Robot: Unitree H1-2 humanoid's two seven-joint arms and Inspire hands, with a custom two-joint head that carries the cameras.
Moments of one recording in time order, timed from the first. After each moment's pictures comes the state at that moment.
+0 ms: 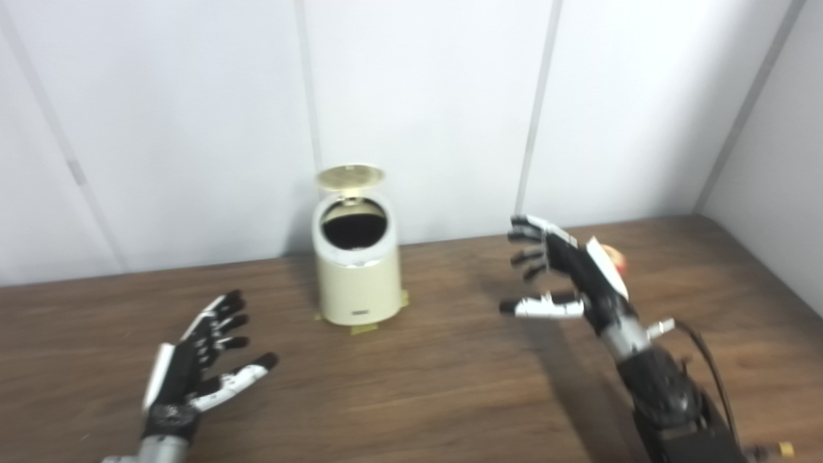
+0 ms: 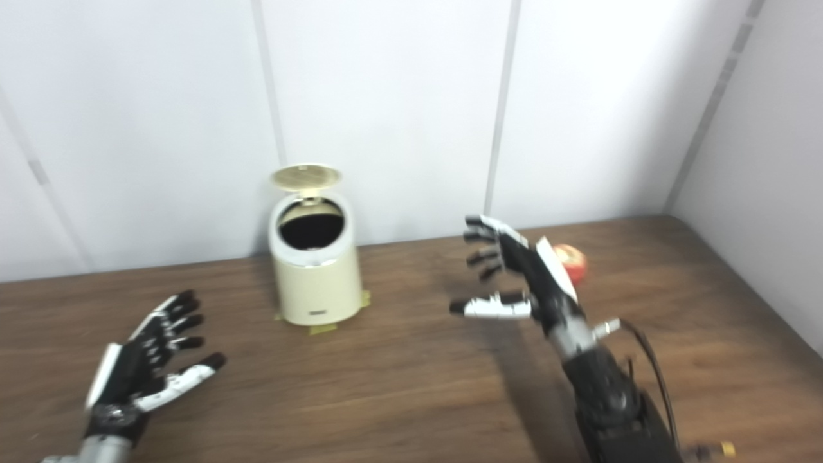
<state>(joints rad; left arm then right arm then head) -0.19 0.18 0.07 0.17 0.04 -0.21 -0.11 -0.29 -0.33 -0.07 0.01 -0.19 -0.09 0.03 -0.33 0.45</state>
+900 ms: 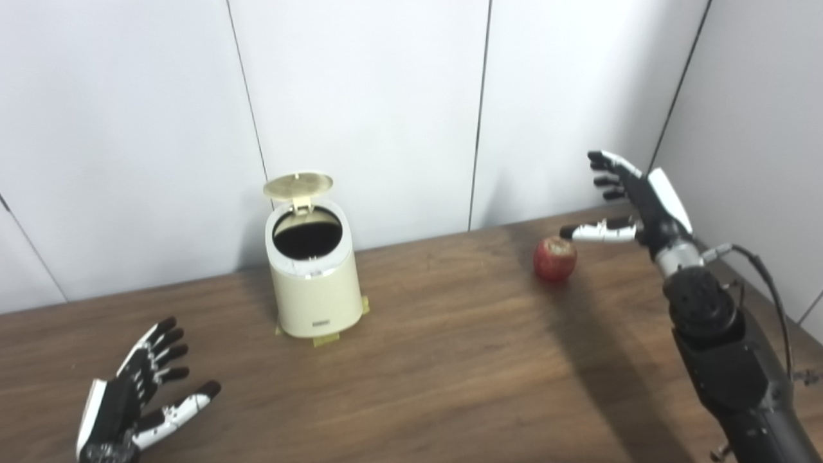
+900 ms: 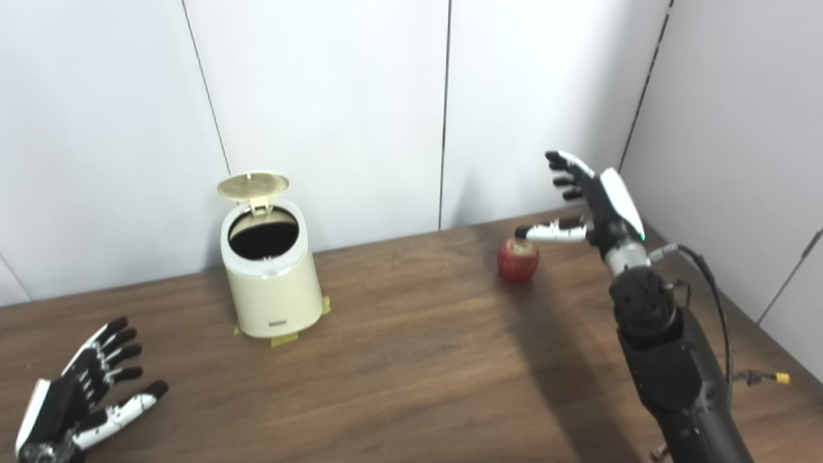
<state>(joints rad) -0.17 0.21 0.08 0.16 0.03 -0.17 -0.12 -0.36 -0.54 -0.20 0.17 -0.27 0.13 0.02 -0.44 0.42</state>
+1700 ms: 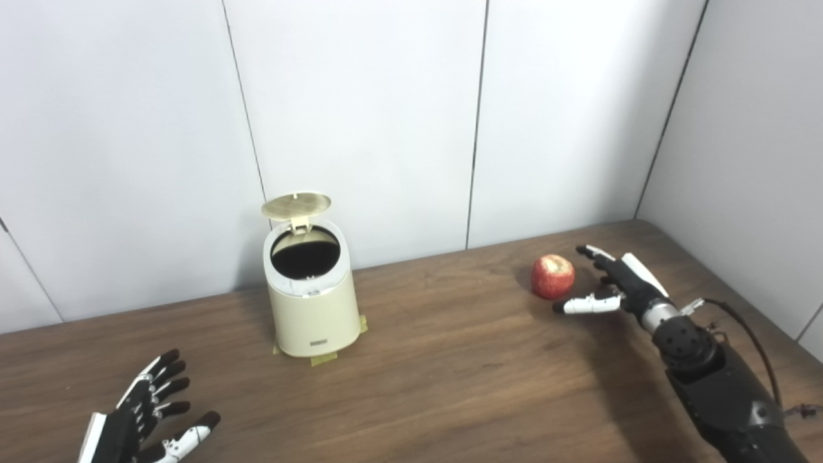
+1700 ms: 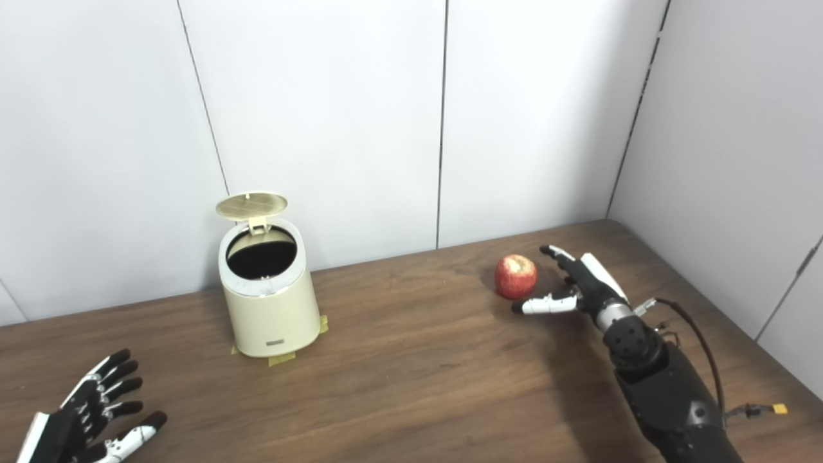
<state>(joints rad) -0.12 0.20 0.07 0.07 0.06 -0.09 -0.11 -0.39 -0.57 -0.08 0.44 -0.28 0.15 0.07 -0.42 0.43</state>
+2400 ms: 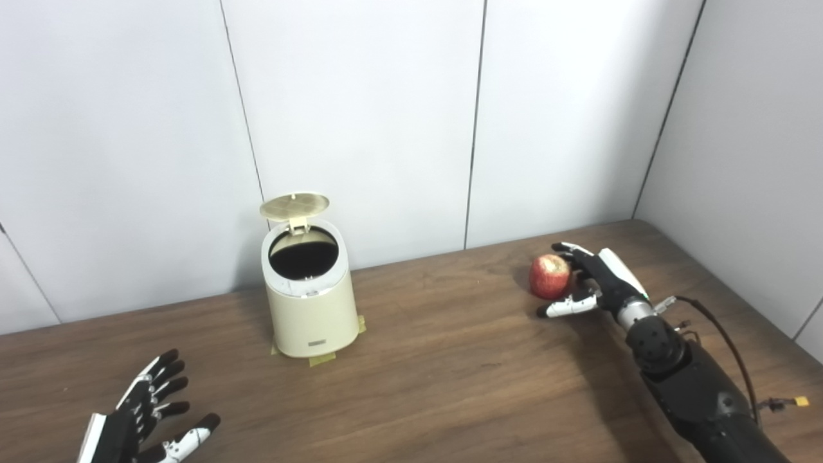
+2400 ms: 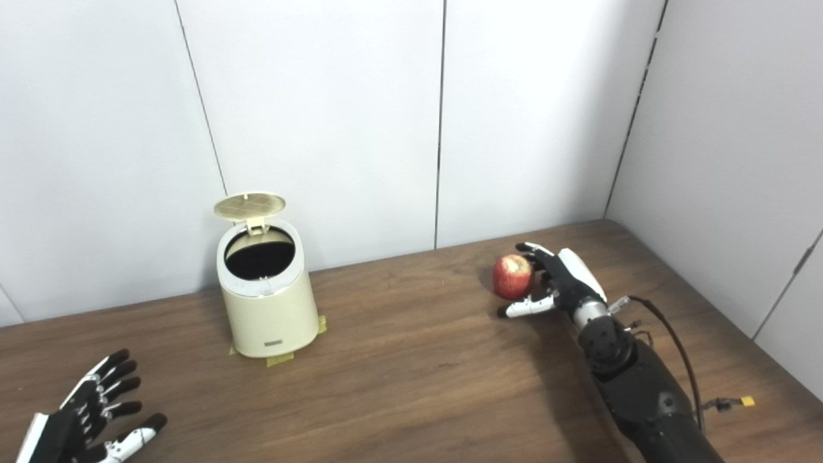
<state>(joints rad) -0.12 0.20 0.06 0.05 0.06 -0.09 -0.12 -0.46 -0.54 0.00 0.59 -0.31 -0.01 -0.05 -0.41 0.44</state>
